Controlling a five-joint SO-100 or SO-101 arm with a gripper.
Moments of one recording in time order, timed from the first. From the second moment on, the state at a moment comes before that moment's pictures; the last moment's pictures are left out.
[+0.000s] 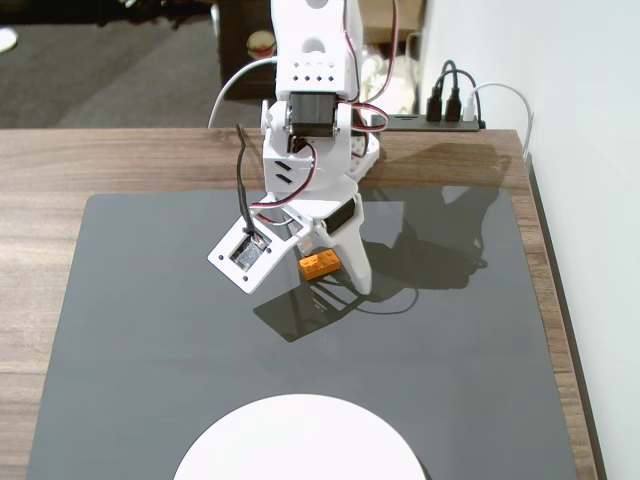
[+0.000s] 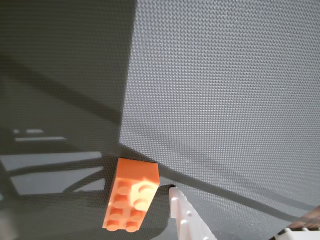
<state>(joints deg) 2.7 112.4 141.3 62.8 -47.8</state>
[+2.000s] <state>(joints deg) -0.2 117.6 134.9 72.4 -53.3</state>
